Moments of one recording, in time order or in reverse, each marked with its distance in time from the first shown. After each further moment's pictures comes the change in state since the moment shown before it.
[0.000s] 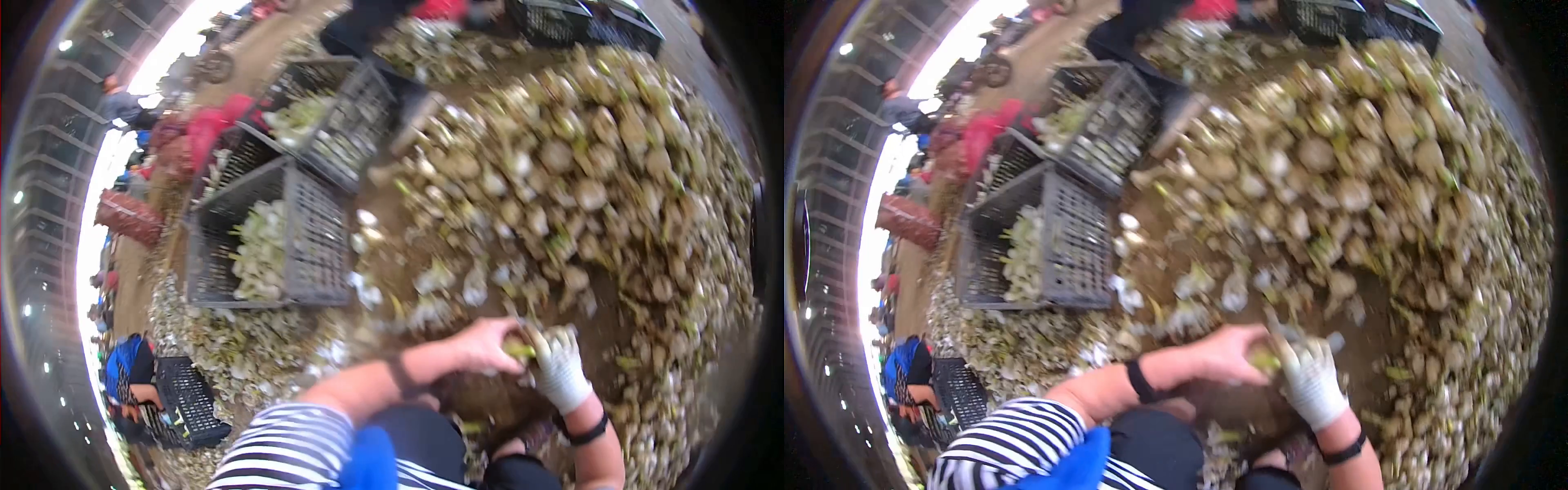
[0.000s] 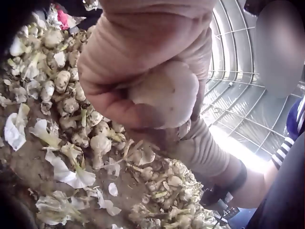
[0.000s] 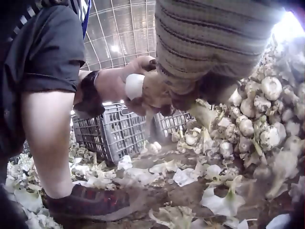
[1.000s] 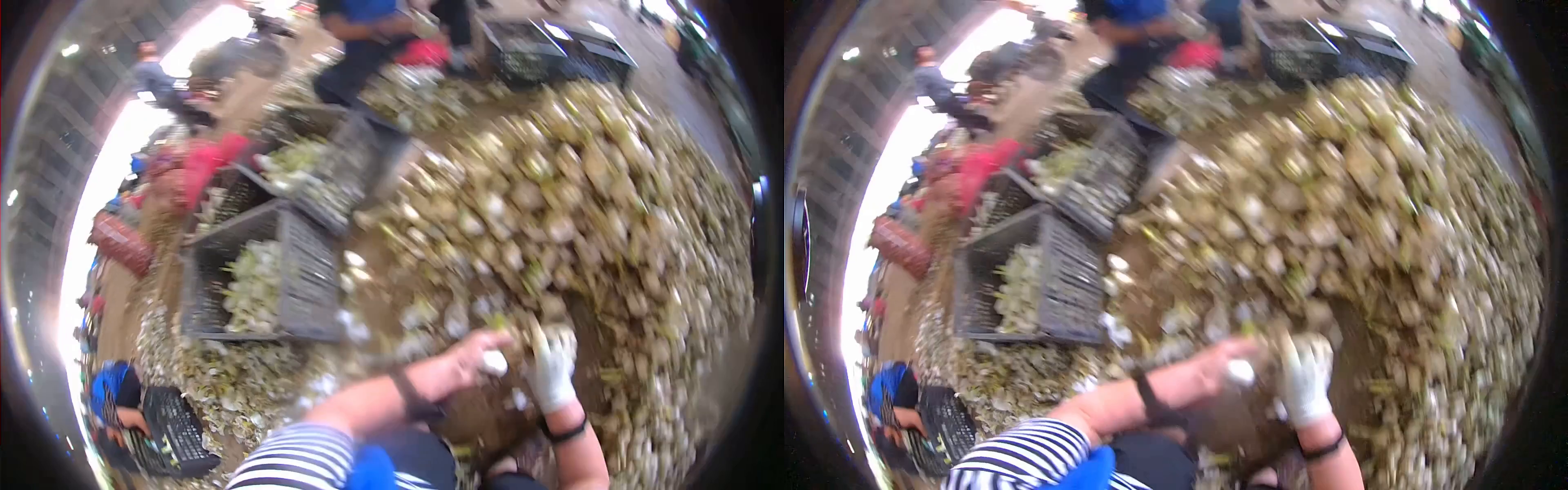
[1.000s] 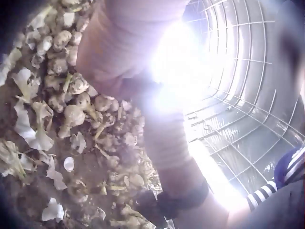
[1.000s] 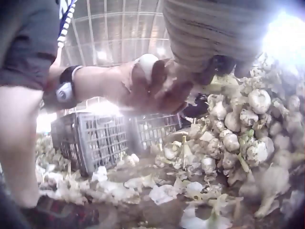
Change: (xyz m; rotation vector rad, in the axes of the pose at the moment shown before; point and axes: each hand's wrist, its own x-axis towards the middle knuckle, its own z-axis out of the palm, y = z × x) left_hand 0.028 -0.017 0.019 -0.907 0.016 -0.192; right_hand 0.015 0.013 -0.001 -0.200 0.477 0.075
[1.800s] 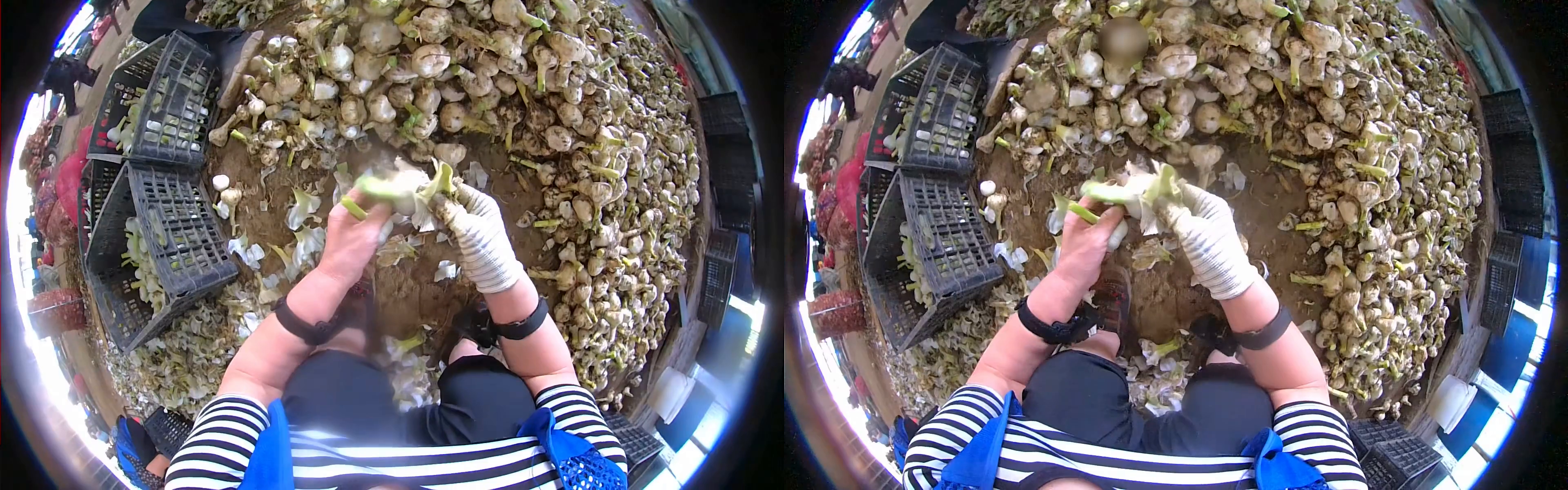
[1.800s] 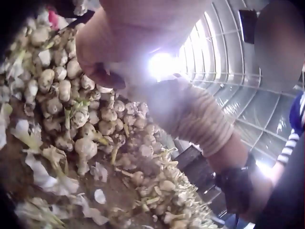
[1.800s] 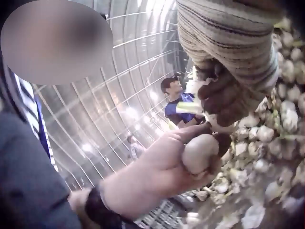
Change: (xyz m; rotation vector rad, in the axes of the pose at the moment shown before) left_hand -0.003 0.008 0.006 0.184 0.086 0.517; right_hand 0.006 -0.011 -0.019 1.595 -0.023 1.123
